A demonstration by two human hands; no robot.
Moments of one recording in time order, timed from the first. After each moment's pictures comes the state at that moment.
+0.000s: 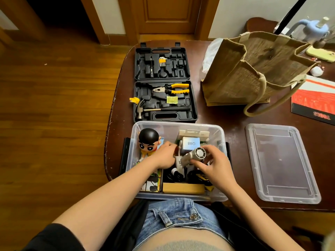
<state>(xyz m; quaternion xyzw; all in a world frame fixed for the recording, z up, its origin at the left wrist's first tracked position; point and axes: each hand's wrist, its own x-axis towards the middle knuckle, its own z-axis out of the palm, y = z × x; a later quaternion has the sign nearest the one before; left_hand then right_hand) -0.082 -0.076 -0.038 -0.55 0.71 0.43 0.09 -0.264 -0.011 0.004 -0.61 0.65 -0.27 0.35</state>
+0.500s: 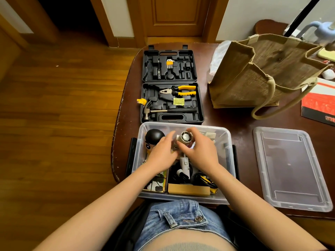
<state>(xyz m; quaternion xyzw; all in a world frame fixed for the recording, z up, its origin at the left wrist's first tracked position) -0.065 -0.061 -0.004 -0.62 0.65 0.42 -0.13 -0.210 -0.059 0.014 -0.68 0.65 -0.23 0.27</state>
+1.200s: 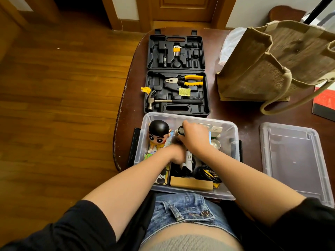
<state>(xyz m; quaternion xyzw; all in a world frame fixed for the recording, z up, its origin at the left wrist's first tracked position) -0.097 -0.080 -0.040 -0.49 0.72 0.41 0.27 -0.184 -0.103 -0.023 -0.77 0.63 0.05 0.13</state>
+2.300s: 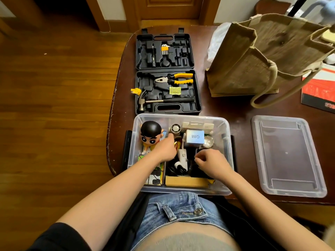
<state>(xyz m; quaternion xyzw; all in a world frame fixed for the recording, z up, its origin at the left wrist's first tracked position) -0.083 -0.074 -0.035 -0.62 0.65 0.43 0.07 -0.257 -0.026 -0.016 -0.66 0.66 0.03 0.36</state>
